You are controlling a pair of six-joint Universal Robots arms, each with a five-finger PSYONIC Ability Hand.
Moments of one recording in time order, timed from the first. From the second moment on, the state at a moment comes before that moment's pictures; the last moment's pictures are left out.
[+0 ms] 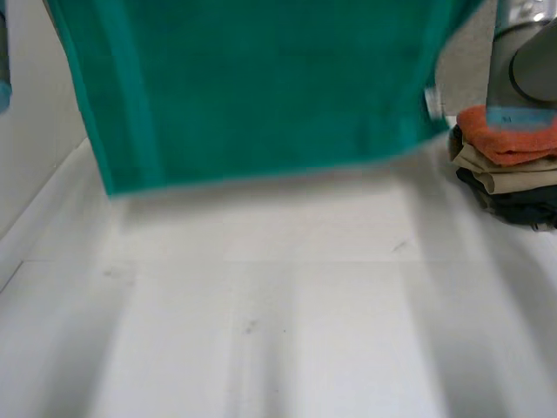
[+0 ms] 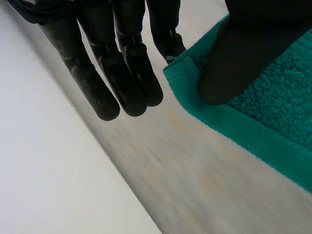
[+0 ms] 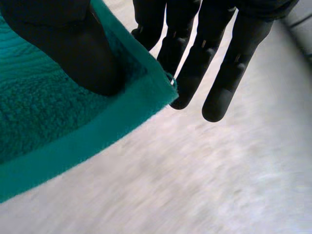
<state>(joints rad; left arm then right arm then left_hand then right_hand) 4.58 -2.26 -0.37 3.32 -1.59 3.47 1.84 -0.73 0.40 -0.55 1.63 2.59 1.17 1.20 1.19 1.20 1.00 1.15 1.18 1.19 1.20 1.00</state>
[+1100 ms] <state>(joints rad) 4.76 -1.81 -1.66 2.58 -1.32 4.15 1.63 -1.15 1.49 0.44 1.41 2.14 1.17 1.20 1.19 1.20 1.00 1.15 1.18 1.19 1.20 1.02</state>
